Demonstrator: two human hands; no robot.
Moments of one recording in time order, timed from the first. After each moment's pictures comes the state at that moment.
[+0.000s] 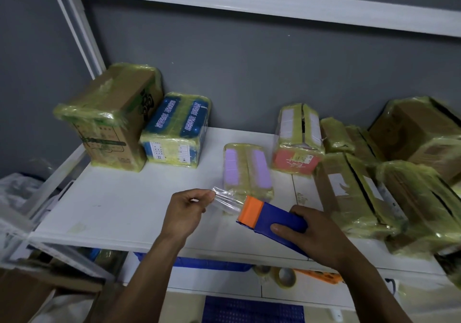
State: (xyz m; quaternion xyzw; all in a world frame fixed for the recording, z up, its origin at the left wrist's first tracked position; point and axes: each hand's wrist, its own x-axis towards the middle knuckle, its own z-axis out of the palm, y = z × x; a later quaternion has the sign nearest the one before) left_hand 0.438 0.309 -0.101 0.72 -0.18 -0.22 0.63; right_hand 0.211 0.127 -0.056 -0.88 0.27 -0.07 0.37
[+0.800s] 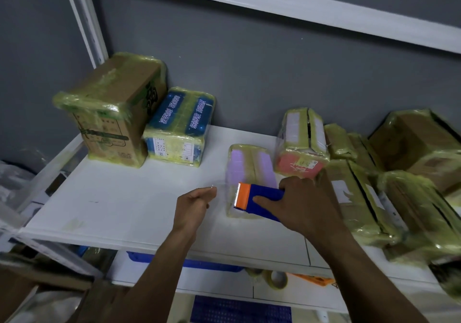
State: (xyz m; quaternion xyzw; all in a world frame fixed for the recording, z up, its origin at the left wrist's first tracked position) left_hand 0.464 0.288 -0.147 0.69 -0.05 -0.29 0.66; right_hand 0.294 0.149 -0.004 -0.94 0.34 -0.02 0.05
